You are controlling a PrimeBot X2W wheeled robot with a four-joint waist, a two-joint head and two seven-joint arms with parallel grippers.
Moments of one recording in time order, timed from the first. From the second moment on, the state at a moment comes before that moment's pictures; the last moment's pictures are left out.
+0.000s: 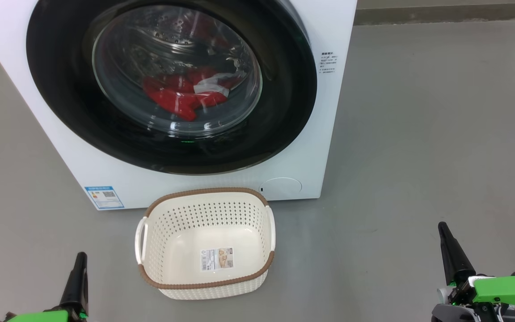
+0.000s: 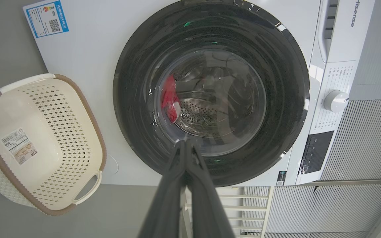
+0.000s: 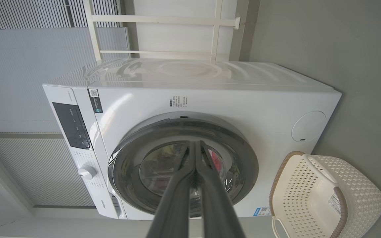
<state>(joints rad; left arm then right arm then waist) -0.07 0.03 0.08 0.26 -1.61 -0.12 0.11 -0.10 -0.05 -0.14 0.28 1.60 0.13 0.11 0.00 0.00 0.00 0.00</state>
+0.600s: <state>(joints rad) -0.07 0.03 0.08 0.26 -1.61 -0.12 0.11 -0.10 -0.05 -0.14 0.28 1.60 0.13 0.11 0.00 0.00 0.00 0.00</state>
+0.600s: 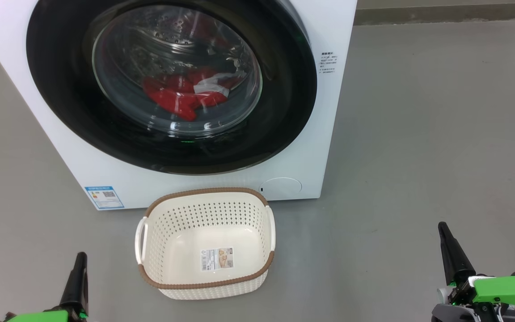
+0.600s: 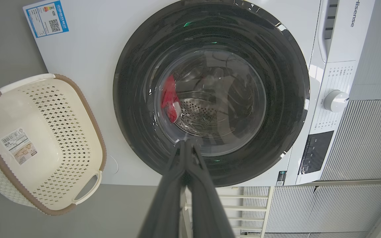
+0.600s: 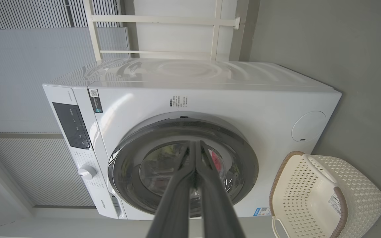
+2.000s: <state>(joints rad) -0.07 0.03 0.08 0.26 -1.61 -0.12 0.11 -0.10 -0.05 -0.14 0.28 1.60 0.13 0.11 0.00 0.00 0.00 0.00</state>
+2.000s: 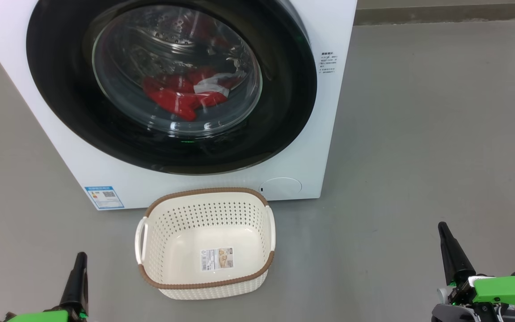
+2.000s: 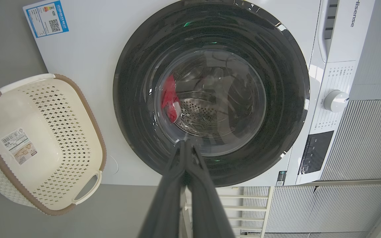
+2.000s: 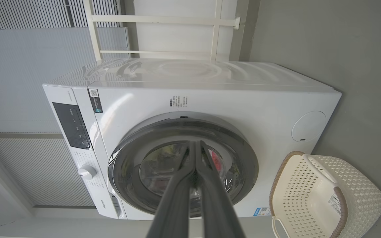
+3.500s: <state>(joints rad) -0.02 0.01 0.05 0.28 -1.60 -0.12 0.05 -0.06 -0.04 -0.08 0.30 1.59 0.13 0.05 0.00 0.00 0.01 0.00</state>
